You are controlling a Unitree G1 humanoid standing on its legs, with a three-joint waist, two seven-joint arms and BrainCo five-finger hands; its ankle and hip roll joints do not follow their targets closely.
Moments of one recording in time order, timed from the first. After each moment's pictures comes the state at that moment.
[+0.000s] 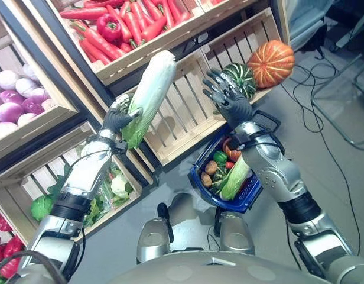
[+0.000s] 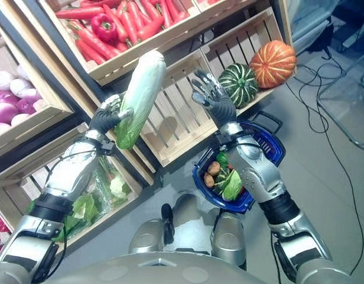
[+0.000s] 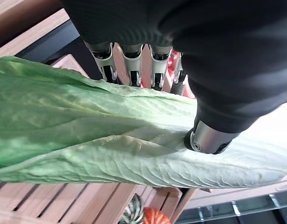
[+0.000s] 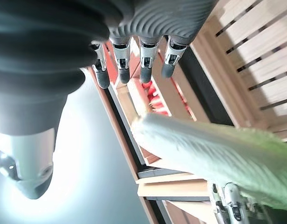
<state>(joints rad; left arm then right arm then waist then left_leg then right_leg) -0.31 0.56 -0.22 0.09 -0.27 0.06 0.11 -0.40 -0.38 0.37 -0.17 0.78 0.06 -0.21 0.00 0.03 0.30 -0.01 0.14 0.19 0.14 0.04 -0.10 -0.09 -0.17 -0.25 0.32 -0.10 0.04</state>
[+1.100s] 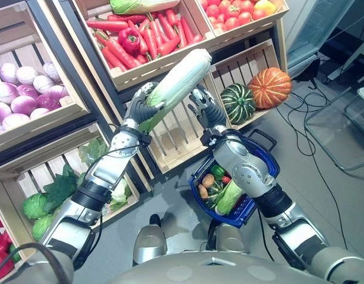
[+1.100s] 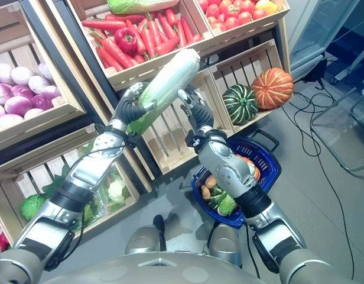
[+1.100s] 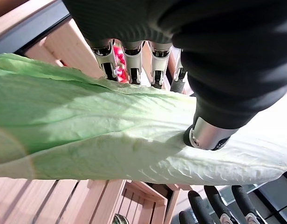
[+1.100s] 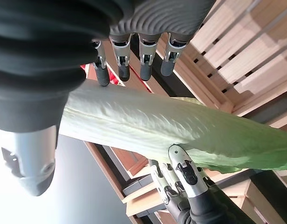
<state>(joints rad) -0.42 0.48 -0.36 0.04 0.04 0.20 0.25 -0.44 -0.25 0.49 -0.06 1.00 0.11 -0.50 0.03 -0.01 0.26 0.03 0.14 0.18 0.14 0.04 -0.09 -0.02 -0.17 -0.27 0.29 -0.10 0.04</state>
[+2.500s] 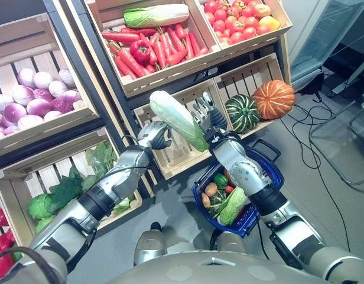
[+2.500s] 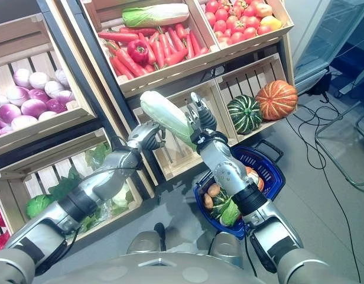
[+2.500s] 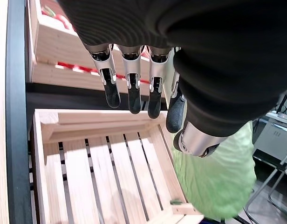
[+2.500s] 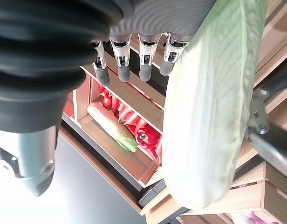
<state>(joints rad) -0.42 0.54 -0.71 0.12 0.55 0.32 0.05 -0.46 -0.22 0.47 0.09 1.20 0.00 -0.49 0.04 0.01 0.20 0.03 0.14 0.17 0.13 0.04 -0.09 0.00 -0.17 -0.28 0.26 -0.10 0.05</state>
